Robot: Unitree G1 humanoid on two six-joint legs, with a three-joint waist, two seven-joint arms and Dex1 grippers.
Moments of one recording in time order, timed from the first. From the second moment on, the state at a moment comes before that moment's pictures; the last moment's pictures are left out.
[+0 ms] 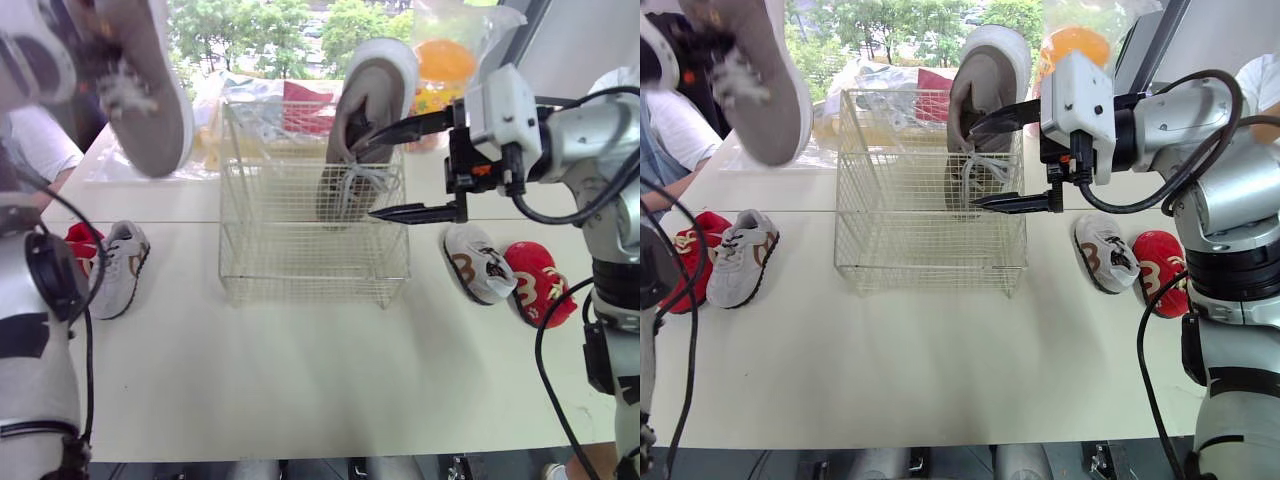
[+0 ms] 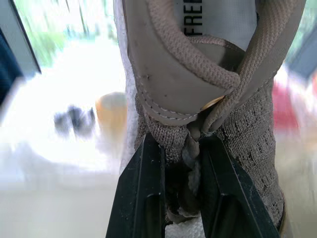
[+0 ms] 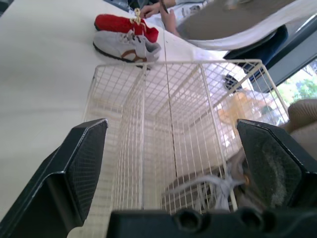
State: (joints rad) left arm -1.52 0.74 0.29 0.62 -0.26 0.87 -0.38; right arm -1.01 -0.83 0.06 -0.17 0.44 0.52 1.27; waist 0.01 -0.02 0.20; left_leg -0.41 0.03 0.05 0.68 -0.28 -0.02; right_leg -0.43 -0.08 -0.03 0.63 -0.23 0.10
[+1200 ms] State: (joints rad) left arm -0.84 0.06 -0.04 -0.05 0.15 0.10 0.12; right arm -0.81 -0.89 -0.05 -0.42 0.55 0.74 1.03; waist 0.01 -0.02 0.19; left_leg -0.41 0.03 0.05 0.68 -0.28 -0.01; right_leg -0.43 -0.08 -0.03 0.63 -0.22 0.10
